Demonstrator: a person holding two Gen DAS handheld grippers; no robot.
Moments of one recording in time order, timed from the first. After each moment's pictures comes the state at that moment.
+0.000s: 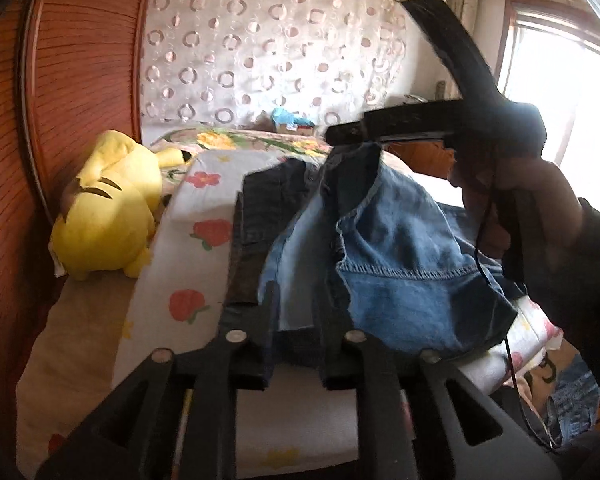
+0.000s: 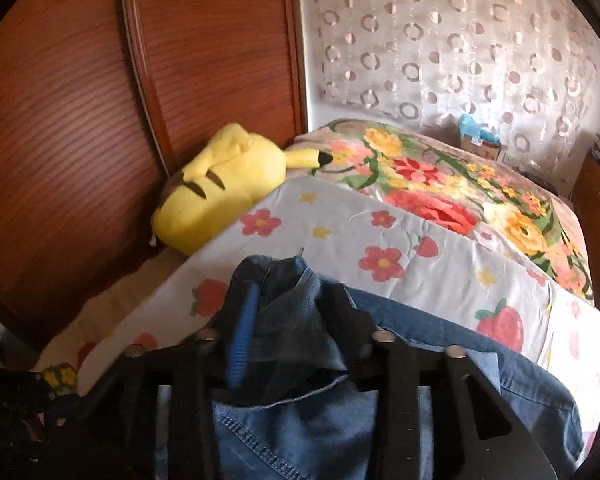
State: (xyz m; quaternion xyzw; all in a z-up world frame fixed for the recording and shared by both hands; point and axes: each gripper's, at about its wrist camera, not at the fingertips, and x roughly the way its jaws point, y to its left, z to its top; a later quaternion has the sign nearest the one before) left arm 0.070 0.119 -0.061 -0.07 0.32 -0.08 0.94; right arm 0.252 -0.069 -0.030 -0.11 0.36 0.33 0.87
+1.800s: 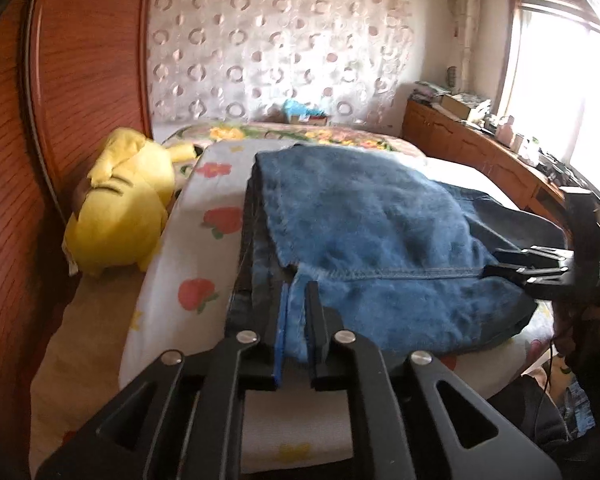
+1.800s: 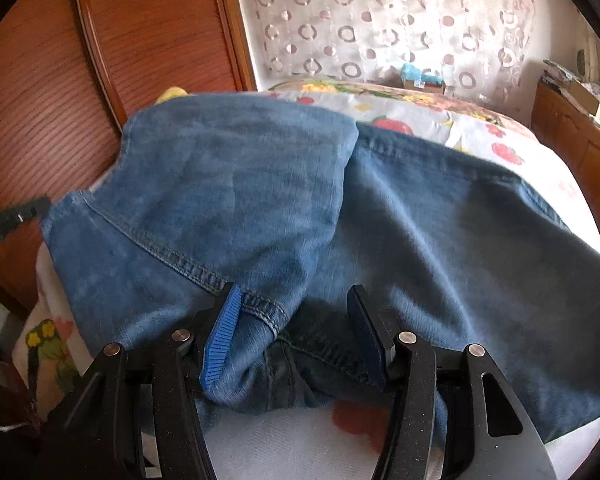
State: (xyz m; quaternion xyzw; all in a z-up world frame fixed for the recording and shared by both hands) left arm 0.072 0.109 -0.073 -0.04 0.33 -0.07 0.94; right arm 0.159 -0.254 -0.127 -0.06 0.41 0.26 0.87
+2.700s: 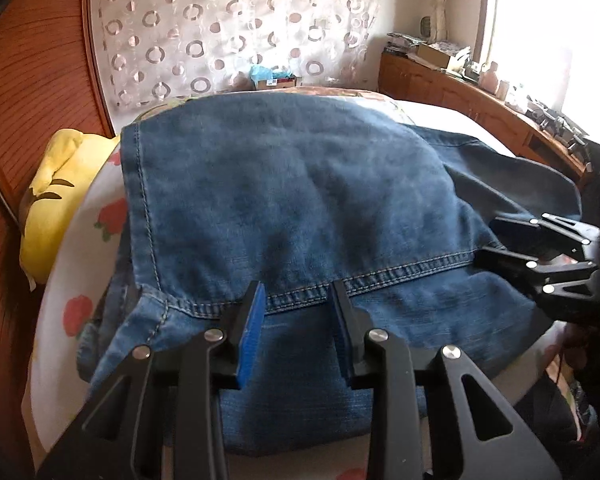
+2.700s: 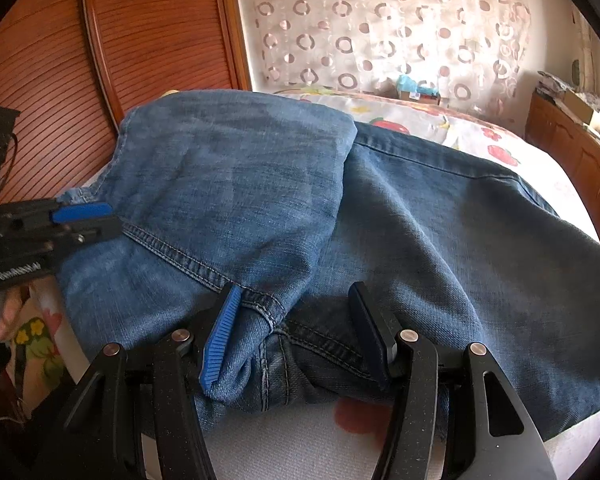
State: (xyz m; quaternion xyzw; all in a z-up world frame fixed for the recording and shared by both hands) left arm 0.131 0.019 -0.117 0.02 0.39 -0.09 0.91; right arm 0.153 -0.258 -0.133 -0.07 0.38 0.26 0.88
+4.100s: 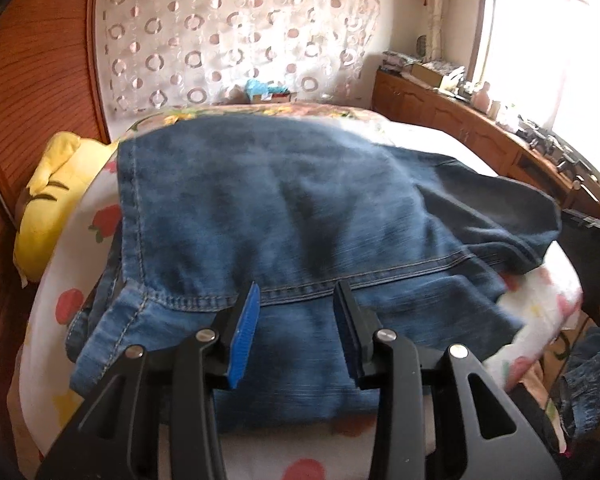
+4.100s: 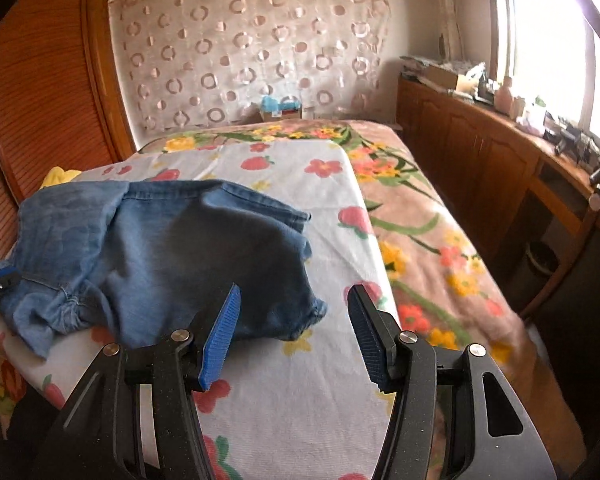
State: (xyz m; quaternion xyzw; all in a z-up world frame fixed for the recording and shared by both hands) left arm 0.113 0.009 -0.100 -0.01 0.37 -0.11 0.92; right arm 0.129 -0.464 -0.084 0.00 0.35 0.05 0.93
